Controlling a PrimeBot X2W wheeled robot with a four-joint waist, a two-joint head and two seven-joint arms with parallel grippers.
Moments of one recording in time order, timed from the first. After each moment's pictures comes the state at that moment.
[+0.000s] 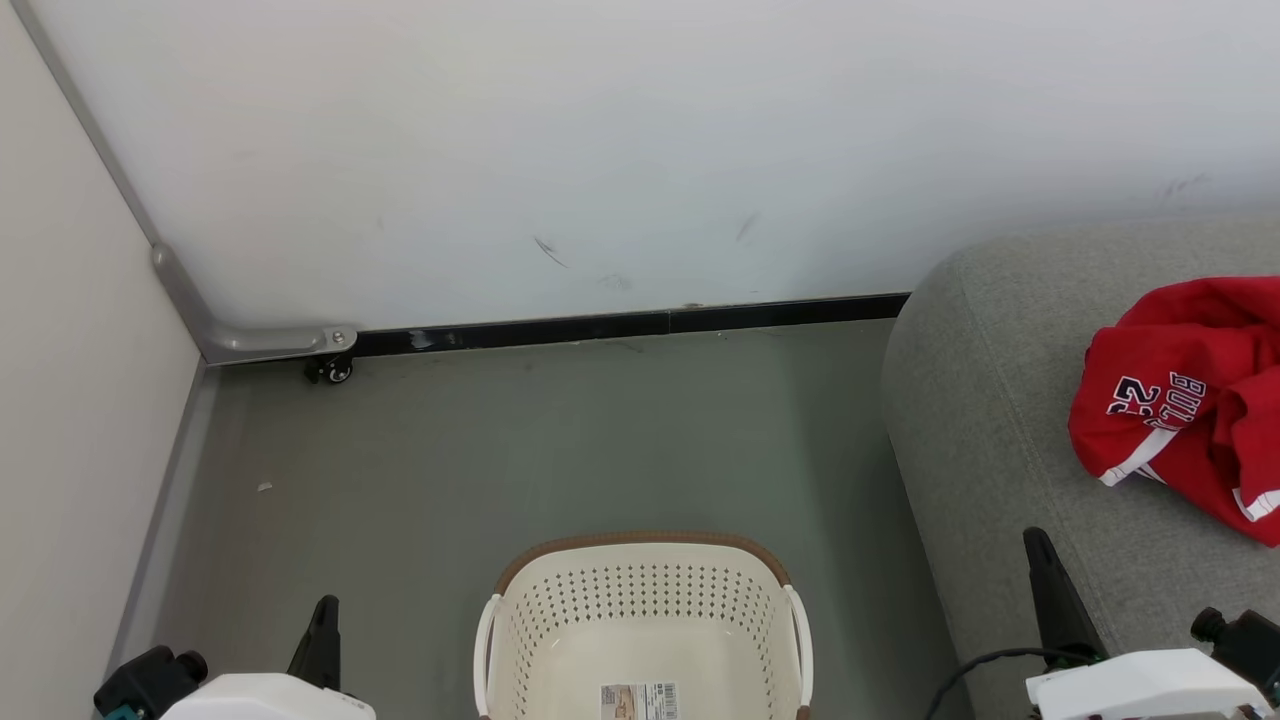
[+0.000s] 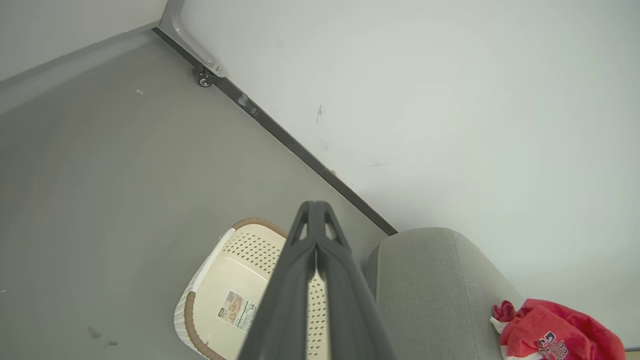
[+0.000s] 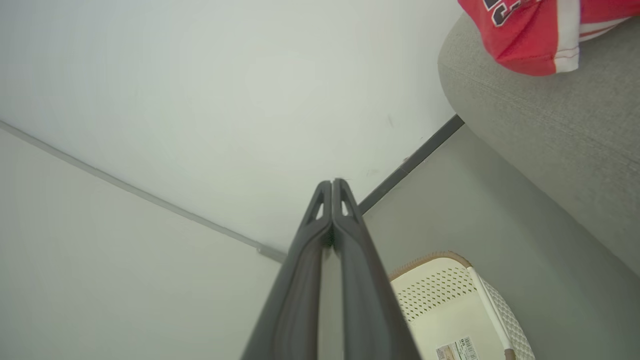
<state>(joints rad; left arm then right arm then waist) -0.02 0.08 -0.05 0.34 -0.92 0.05 -0.03 0.05 -0.04 -0.03 0.25 0.93 0.12 -0.01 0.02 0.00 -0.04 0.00</state>
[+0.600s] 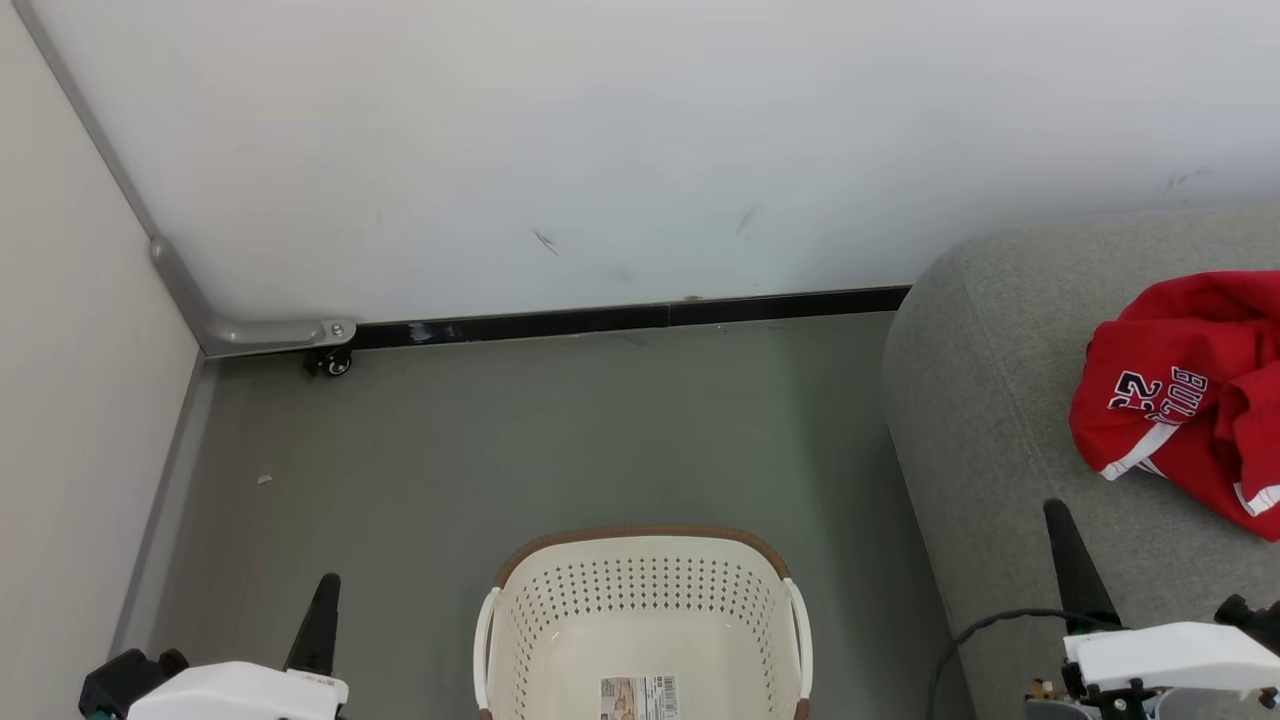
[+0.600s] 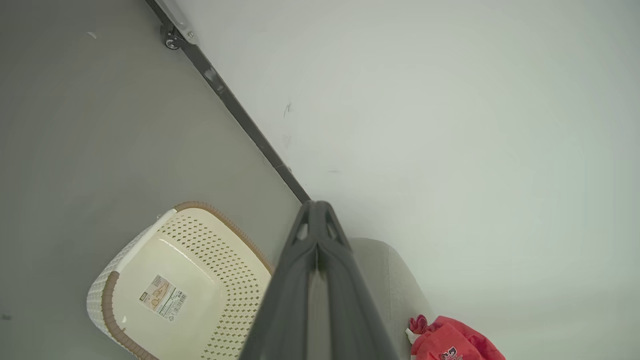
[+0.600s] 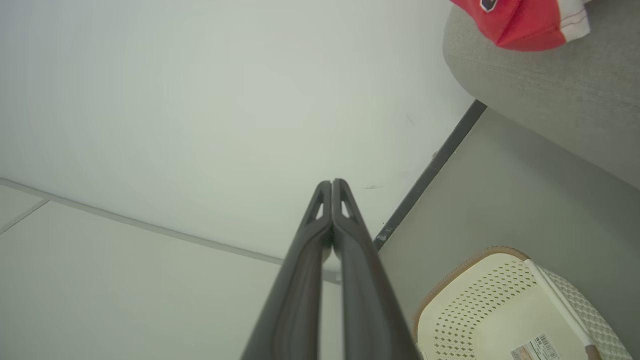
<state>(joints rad) -0.03 0.07 0.00 0.32 -1.16 -0.01 0.02 0.01 -0.04 -0.06 0.26 1.17 0.12 0.02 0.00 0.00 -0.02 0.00</state>
